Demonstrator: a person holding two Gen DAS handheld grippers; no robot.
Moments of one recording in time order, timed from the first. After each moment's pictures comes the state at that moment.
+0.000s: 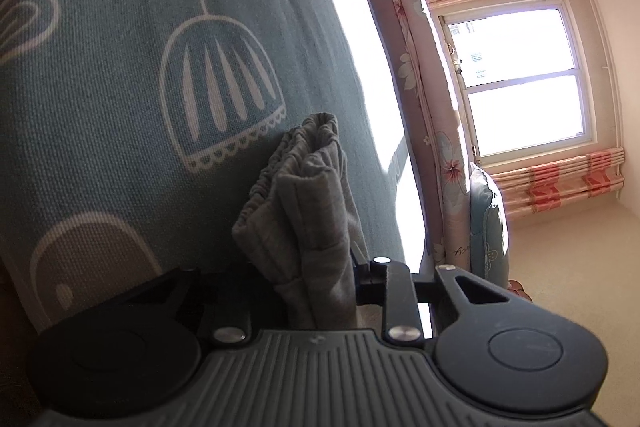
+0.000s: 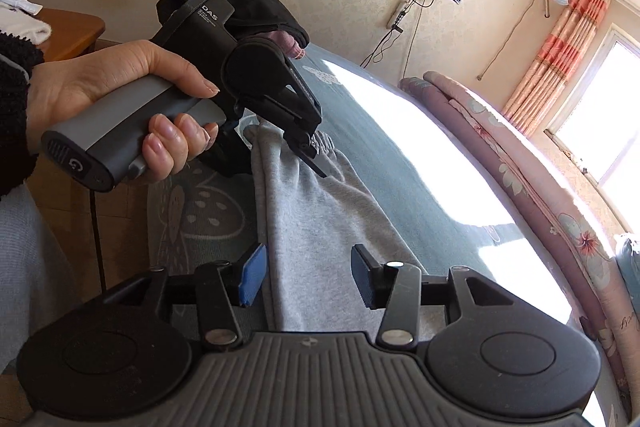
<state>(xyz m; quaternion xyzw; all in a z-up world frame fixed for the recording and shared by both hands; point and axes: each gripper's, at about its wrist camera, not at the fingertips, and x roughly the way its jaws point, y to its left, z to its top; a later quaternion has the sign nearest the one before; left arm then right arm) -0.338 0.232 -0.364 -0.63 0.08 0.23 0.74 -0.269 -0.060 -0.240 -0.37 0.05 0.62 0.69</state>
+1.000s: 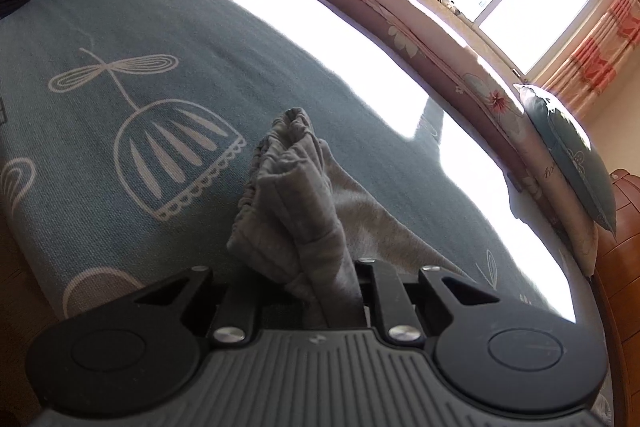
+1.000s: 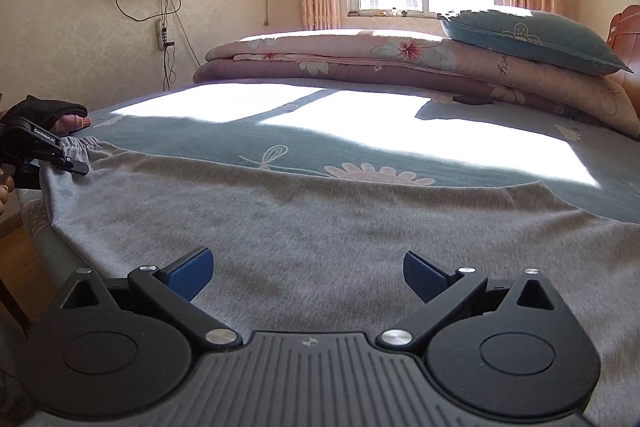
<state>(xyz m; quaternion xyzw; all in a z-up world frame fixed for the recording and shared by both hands) -0.308 0.178 -0.290 -0.39 0.19 0.34 0.83 -0.089 -0.221 -0.273 -0.08 0.21 0.47 0.85</state>
